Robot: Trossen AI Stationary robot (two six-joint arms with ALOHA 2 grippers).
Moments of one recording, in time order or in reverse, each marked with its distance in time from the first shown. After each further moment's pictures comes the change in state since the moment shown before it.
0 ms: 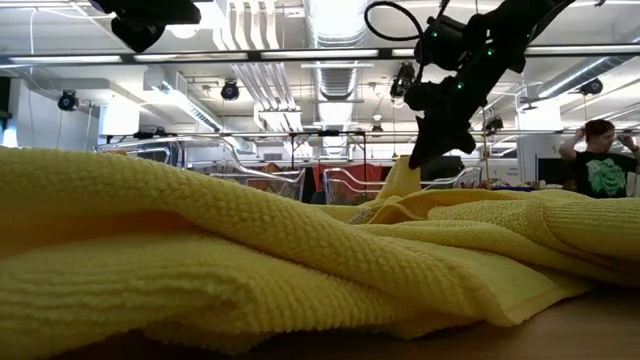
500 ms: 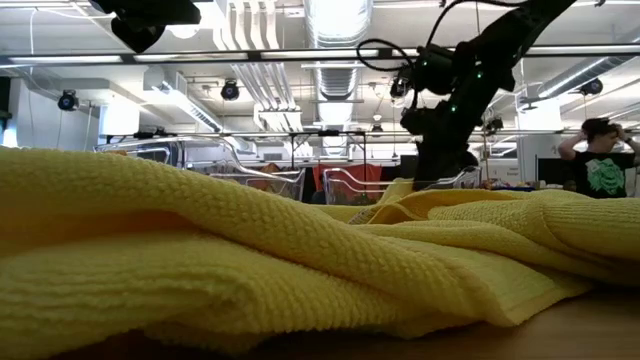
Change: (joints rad) left arm 0.000 0.000 0.000 -0.001 0.000 0.000; right arm -0.067 0.109 -0.001 0.015 -0.039 0.016
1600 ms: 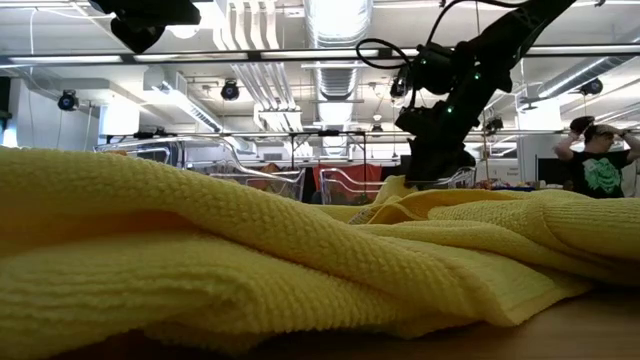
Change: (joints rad) left arm 0.000 0.000 0.000 -0.002 0.001 -0.008; right arm 0.000 0.001 -0.001 0.043 0.050 0.017
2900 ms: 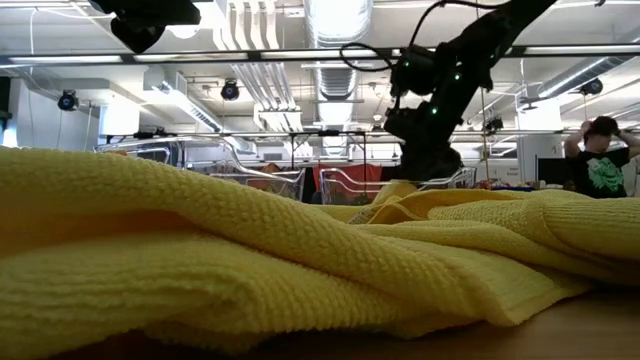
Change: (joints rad) left arm 0.000 0.000 0.000 0.001 -0.002 0.000; right arm 0.001 0.096 0.123 -0.071 0.037 -0.085
